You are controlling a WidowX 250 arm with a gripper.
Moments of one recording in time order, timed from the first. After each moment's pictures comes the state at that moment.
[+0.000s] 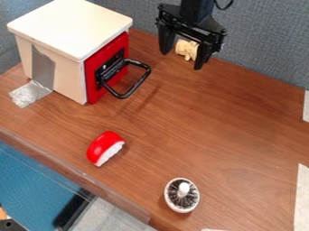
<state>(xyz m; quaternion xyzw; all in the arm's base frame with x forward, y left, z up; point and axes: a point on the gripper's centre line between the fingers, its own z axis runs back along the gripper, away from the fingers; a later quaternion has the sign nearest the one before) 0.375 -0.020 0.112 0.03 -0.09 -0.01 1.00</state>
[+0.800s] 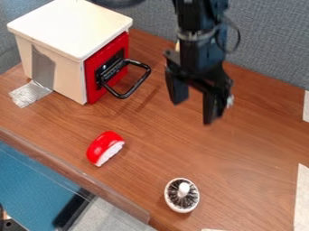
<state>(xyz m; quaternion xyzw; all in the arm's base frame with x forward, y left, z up) 0.294 -0.084 0.096 -0.09 -0.10 -0.18 0.97</state>
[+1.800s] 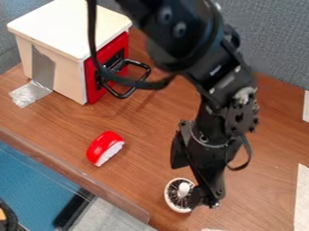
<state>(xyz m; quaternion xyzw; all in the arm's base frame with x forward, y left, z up) 0.238 -0.120 0.034 0.03 -0.07 -0.34 0.94</state>
